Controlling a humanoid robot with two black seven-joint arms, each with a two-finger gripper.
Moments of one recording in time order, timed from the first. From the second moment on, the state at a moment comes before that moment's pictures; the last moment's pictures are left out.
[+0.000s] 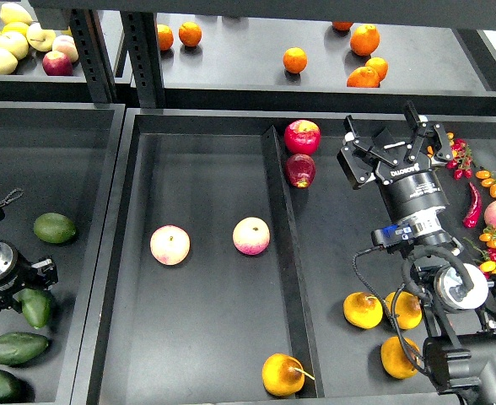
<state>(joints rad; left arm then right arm) -0.96 0.44 0.47 -0.62 0.16 -0.49 0.49 0.22 0.02 1.43 1.31 0.19 0.29 -0.16</state>
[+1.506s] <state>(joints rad) -0.71 0.75 -0.32 -0.61 -0.35 -0.49 0.49 0.03 0.01 1.30 1.29 0.19 0.30 -0.16</state>
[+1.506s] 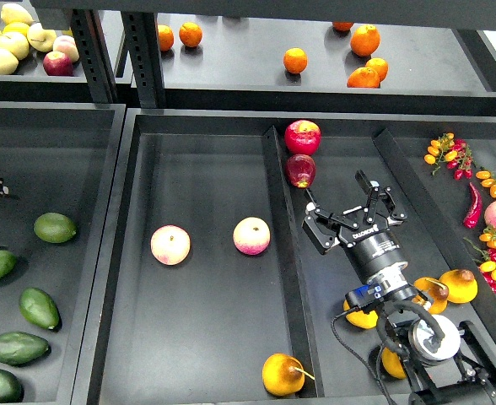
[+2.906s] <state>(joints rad) 0.04 0.03 -1.49 -1.17 -0.46 -0.49 0.49 0.35 -0.63 0.77 1.31 0.27 0.30 -0.49</state>
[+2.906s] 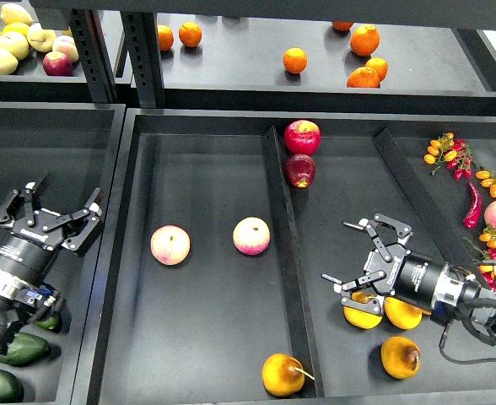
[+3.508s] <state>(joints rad) 0.05 0.00 -1.50 -1.19 -0.41 -0.49 0.49 0.65 -0.56 0.29 1.24 0.17 0.30 -0.49</state>
